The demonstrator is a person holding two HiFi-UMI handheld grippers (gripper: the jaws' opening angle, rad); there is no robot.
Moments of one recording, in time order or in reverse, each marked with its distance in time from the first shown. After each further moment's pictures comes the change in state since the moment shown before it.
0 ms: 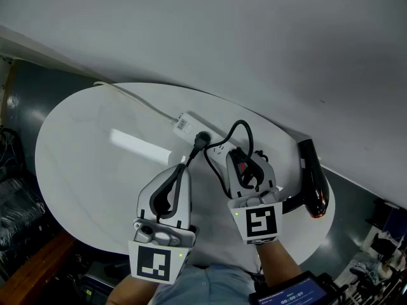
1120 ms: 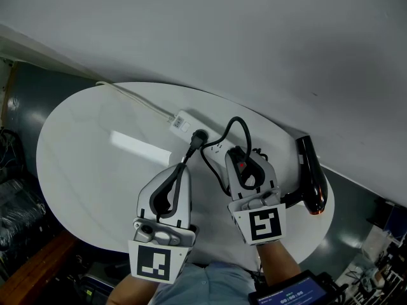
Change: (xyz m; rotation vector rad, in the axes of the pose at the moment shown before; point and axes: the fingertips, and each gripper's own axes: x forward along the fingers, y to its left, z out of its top) left arm -0.002 -0.009 0.003 0.009 -0.010 -0.006; right arm -0.013 -0.003 0.020 0.107 -0.094 0.002
